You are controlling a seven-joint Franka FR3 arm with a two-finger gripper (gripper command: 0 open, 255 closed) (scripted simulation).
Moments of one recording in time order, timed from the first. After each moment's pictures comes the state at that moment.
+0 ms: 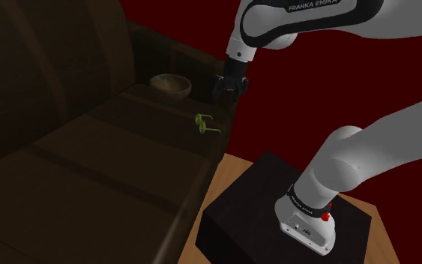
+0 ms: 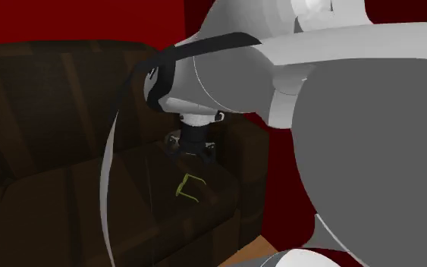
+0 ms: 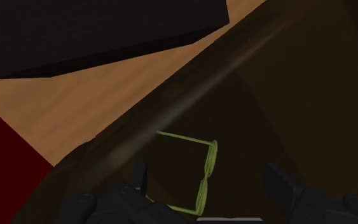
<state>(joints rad) 0.01 -0.51 0.04 -2.47 0.19 1.96 0.25</state>
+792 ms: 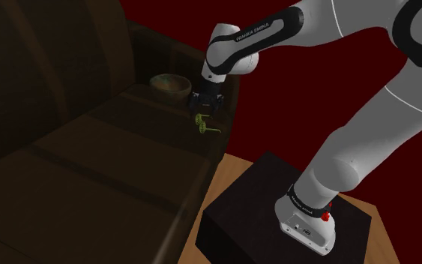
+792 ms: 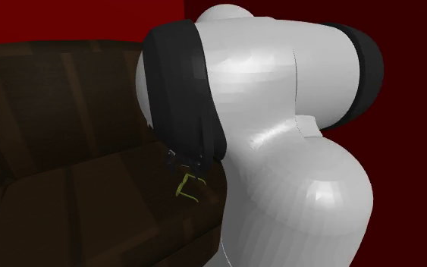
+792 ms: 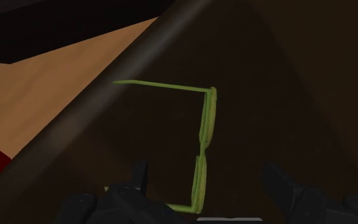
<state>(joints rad) 0.01 -0.15 0.07 -2.41 0.24 2.27 0.30</state>
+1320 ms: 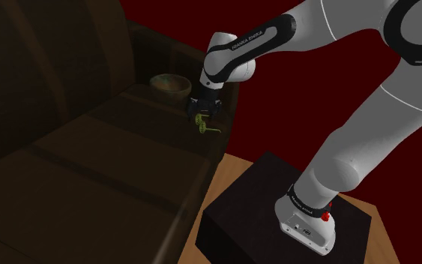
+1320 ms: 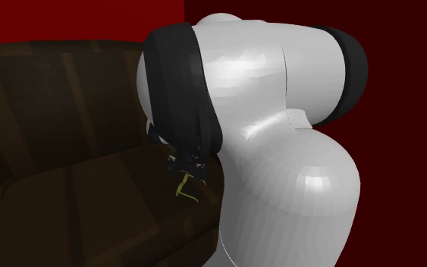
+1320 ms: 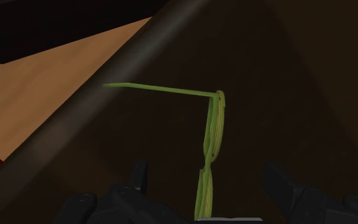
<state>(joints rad) 0.02 -0.11 0.07 -2.43 0.25 2.33 0.30</state>
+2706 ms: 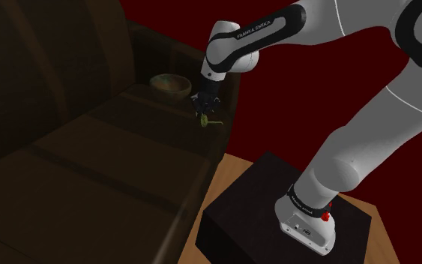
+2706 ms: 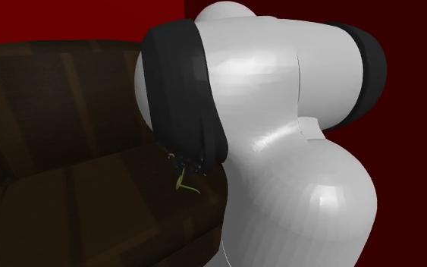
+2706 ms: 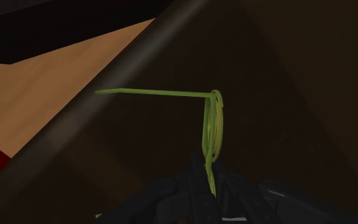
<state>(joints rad) 0.02 -0.16 0.07 -2.40 0.24 2.25 0.31</state>
